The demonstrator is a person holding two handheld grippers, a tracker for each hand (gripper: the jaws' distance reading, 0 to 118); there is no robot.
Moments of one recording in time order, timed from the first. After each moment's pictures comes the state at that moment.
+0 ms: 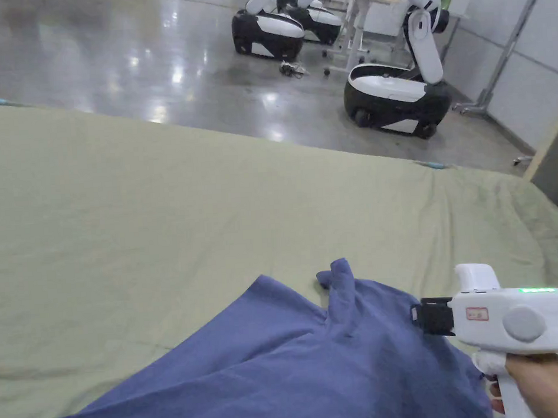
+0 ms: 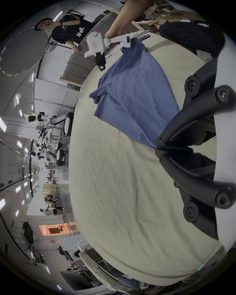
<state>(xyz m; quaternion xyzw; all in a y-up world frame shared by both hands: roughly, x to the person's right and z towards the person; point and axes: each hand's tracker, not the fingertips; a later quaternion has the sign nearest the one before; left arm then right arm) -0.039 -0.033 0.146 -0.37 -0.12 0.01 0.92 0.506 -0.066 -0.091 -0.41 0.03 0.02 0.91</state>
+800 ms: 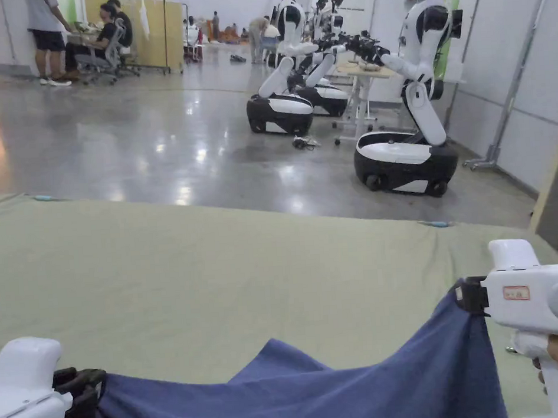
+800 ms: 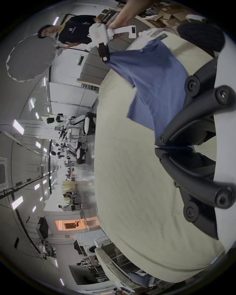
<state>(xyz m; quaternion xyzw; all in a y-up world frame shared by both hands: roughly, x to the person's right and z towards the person) -0.021 0.046 0.109 -0.27 -0.11 0.02 0.96 0.518 0.098 -0.022 -0.28 0.05 0.02 0.96</state>
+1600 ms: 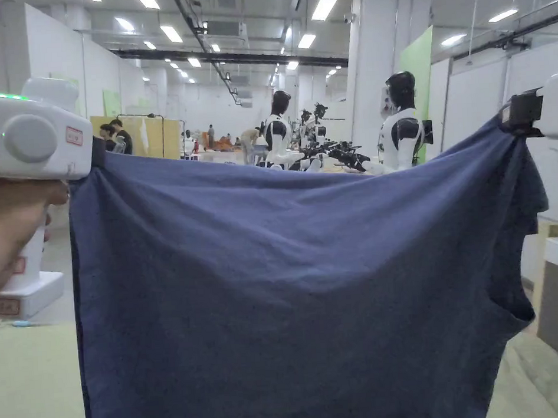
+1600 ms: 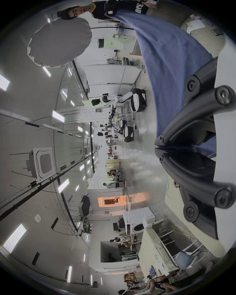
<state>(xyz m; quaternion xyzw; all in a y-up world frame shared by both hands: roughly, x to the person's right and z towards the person) 0.002 0.362 -0.081 -0.05 0.01 -0.02 1.00 0.542 0.405 -0.054 -0.01 0.00 -0.01 1.00</state>
